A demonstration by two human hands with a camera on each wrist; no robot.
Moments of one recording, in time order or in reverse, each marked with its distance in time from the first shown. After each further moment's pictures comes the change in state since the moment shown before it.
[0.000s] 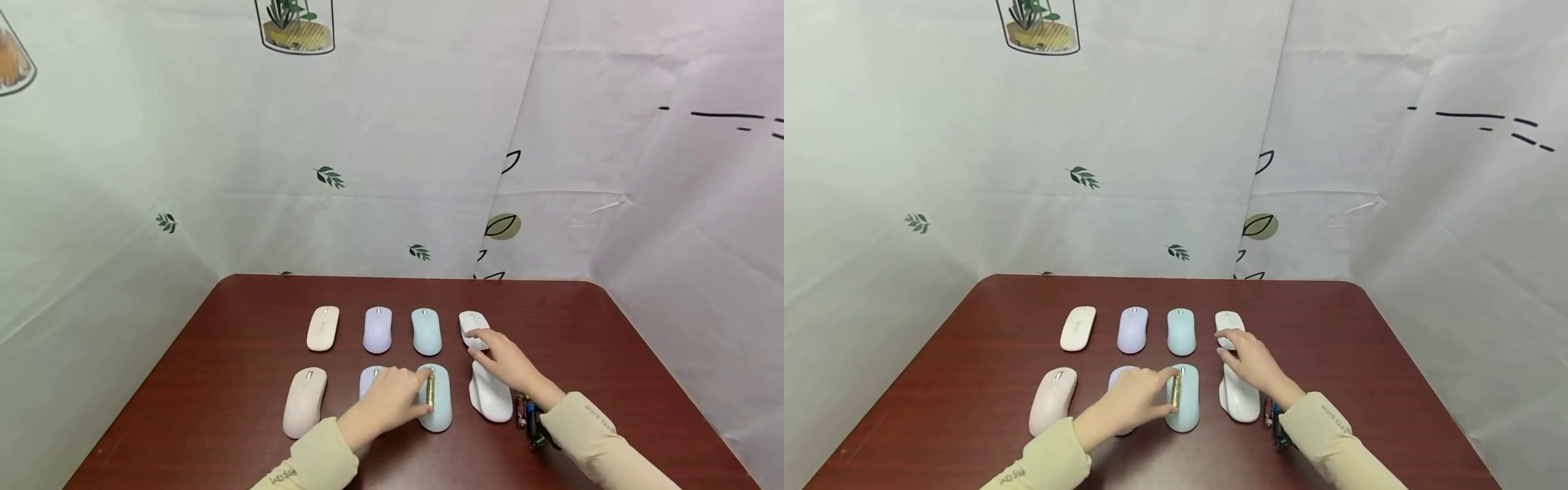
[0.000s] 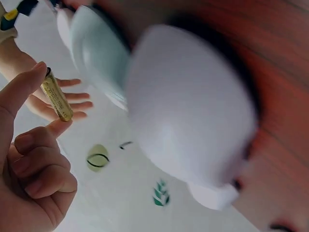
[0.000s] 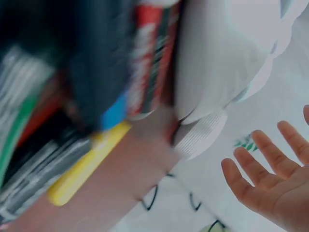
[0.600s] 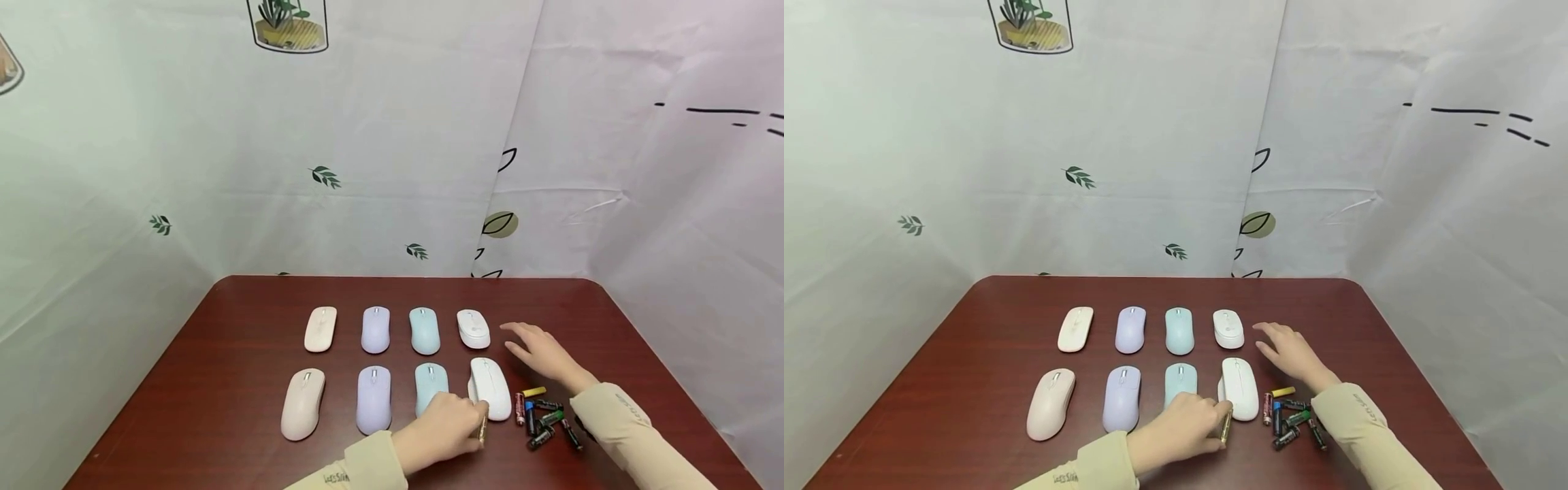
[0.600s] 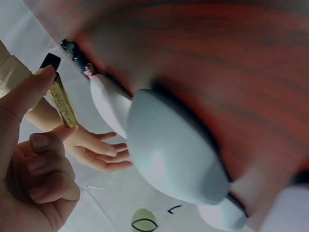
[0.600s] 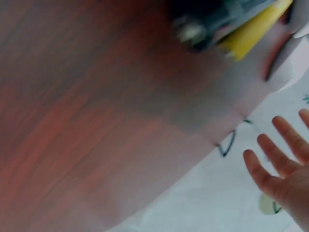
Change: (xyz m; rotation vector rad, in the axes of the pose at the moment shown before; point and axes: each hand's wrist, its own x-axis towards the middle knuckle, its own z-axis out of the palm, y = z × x) left_hand 0.024 0.070 0.020 0.149 -0.024 0.241; right_hand -0.011 0.072 -0.026 -0.207 0.030 -0.035
